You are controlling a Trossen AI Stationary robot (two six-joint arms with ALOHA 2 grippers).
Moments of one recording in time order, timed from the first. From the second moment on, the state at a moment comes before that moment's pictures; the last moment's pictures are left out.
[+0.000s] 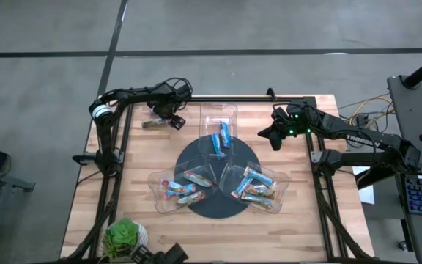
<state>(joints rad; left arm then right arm) 0.72 1.90 1.32 -1.00 -0.25 -0.22 -0.48 0.92 0.67 -0.35 -0.33 0.39</state>
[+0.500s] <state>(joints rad) 0.72 1.90 1.30 -1.06 -0.17 -0.21 -0.48 0.92 0.67 -0.35 -0.32 0.39</state>
